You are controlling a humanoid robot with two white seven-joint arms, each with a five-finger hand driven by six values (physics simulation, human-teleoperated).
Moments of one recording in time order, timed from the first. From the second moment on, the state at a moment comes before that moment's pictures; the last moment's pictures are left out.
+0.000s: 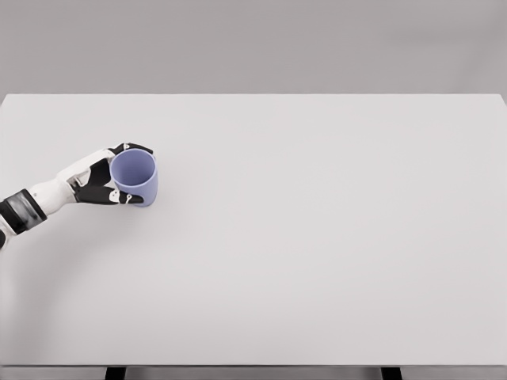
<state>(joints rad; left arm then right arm) -0.47 0.74 -0.69 -1.12 0.77 -0.36 -0.61 0.01 0.00 -0.10 0.03 -0.05 -0.07 0.10</state>
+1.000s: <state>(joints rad) -0.47 0.78 -0.68 -1.16 0.77 -0.37 -0.61 0.01 0.00 -0.10 0.03 -0.05 -0.07 0.10</state>
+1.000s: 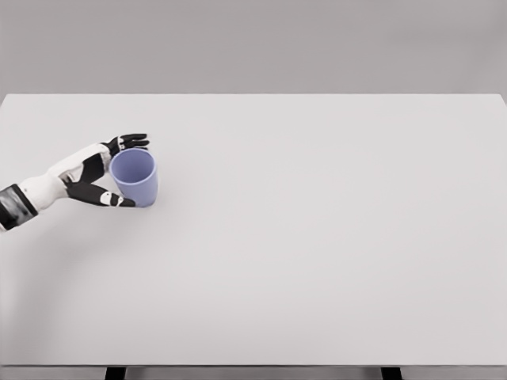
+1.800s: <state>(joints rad) -0.47 0.94 -0.61 -1.29 0.77 -0.38 -0.61 0.01 0.00 -0.10 0.03 -0.05 -0.07 0.10</state>
